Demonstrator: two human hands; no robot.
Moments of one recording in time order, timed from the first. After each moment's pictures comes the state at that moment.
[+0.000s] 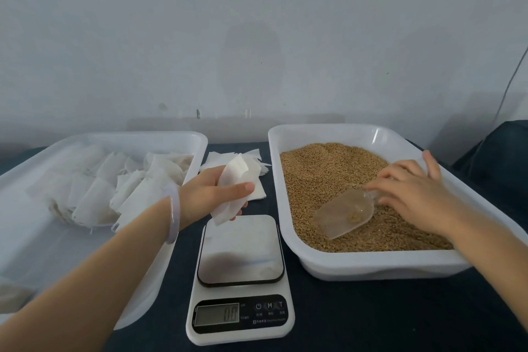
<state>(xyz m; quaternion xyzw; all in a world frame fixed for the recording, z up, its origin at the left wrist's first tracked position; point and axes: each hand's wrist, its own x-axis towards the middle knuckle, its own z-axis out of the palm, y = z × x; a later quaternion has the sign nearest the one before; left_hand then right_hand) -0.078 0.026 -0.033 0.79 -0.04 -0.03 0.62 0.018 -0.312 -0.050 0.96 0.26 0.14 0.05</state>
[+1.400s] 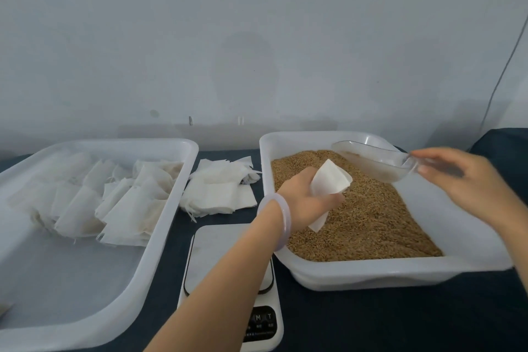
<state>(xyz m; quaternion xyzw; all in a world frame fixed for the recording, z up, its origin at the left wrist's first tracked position) -0.029 -0.099 -0.041 0.86 -0.06 0.00 0.50 0.005 -0.356 -0.006 0.90 0.14 0.18 -0.37</state>
